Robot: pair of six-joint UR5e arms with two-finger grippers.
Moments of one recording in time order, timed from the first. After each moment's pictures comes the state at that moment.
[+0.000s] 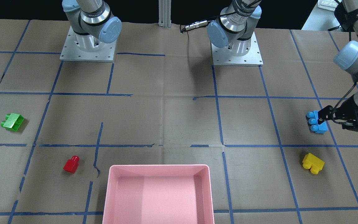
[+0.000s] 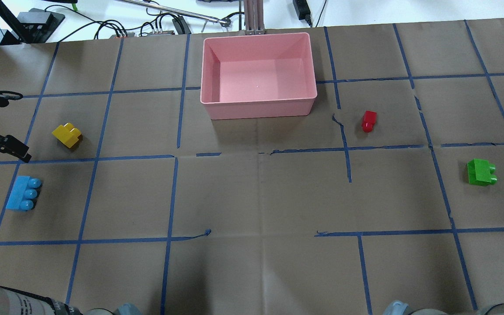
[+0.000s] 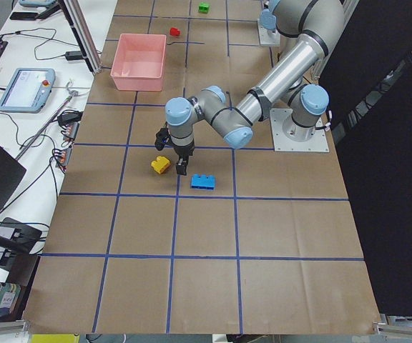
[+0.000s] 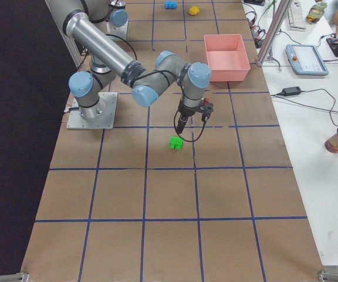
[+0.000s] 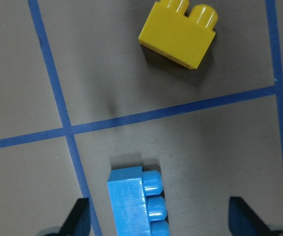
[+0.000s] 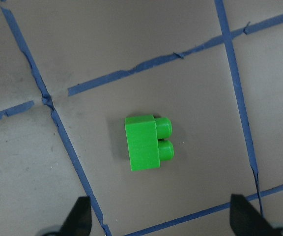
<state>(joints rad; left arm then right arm) -0.87 -1.88 -1.86 -0.97 1.63 0.93 0.93 -1.38 1.77 -1.88 -1.66 -0.33</state>
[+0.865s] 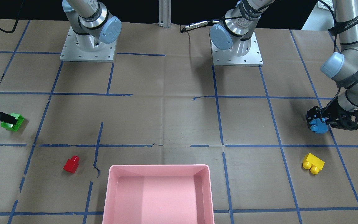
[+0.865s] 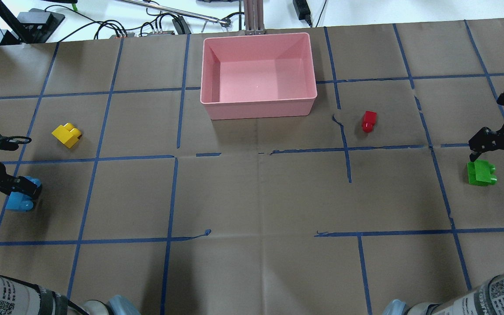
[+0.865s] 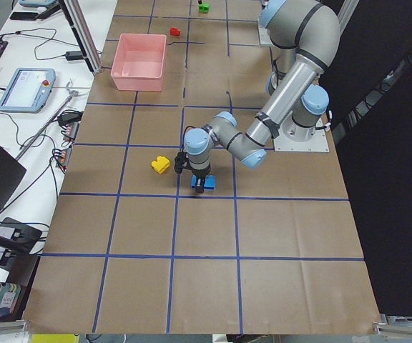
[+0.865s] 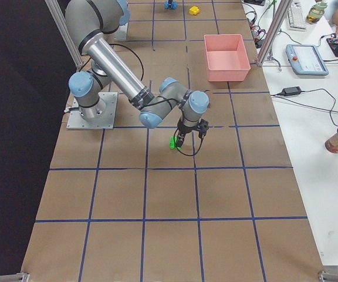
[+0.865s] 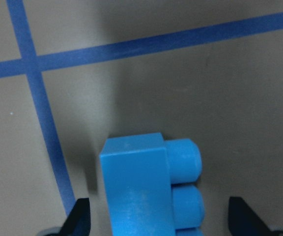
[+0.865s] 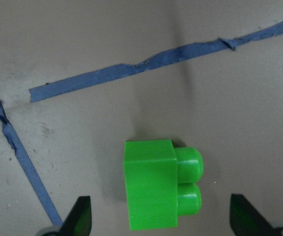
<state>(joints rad) -0.78 -1.96 -1.98 -0.84 1.64 0.95 0.93 -1.20 1.84 -2.02 -1.66 -0.37</state>
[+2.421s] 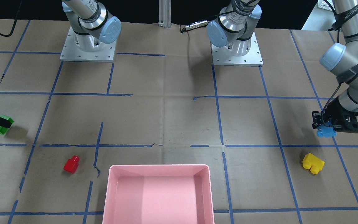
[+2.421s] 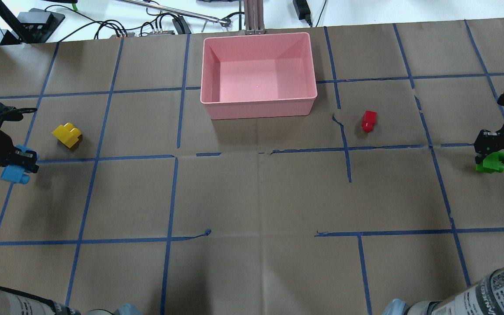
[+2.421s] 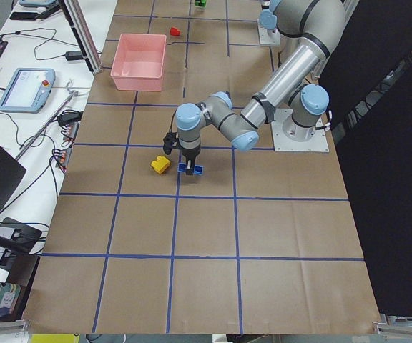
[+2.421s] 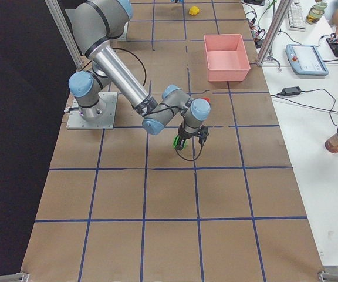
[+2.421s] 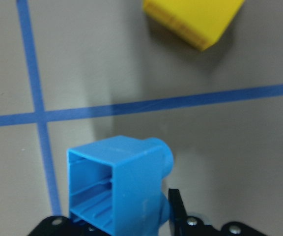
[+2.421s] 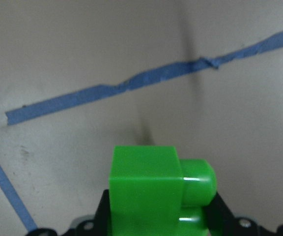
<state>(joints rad) -0.96 -1.84 -1.88 -1.00 1.60 0.69 0.93 -1.19 1.78 -2.01 -1.68 -0.36</state>
